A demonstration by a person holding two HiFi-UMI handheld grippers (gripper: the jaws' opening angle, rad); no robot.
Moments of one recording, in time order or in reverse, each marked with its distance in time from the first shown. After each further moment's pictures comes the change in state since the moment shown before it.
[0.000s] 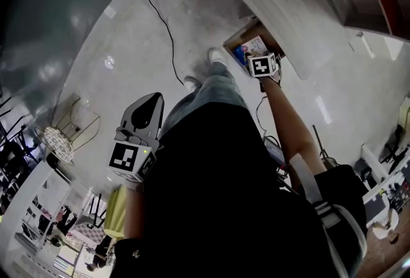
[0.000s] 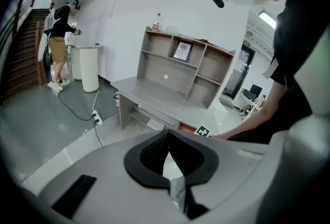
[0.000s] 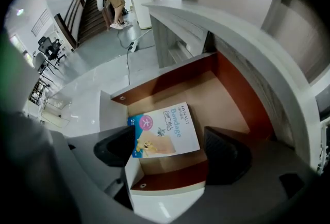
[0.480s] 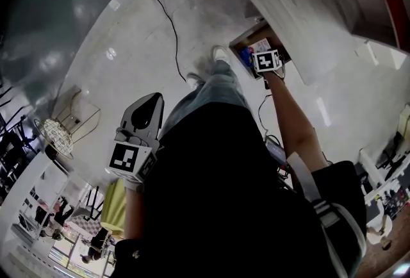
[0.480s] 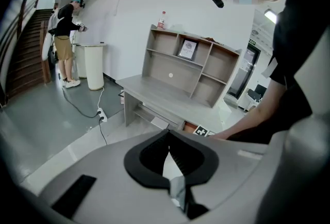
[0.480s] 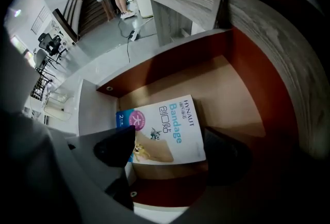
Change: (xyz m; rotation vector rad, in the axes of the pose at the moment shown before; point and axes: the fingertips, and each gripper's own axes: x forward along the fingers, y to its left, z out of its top) left arm 0.002 0.016 0.003 -0.034 0.008 0.048; right arm 0.039 -0.012 -0.021 -0.008 0.163 -0.003
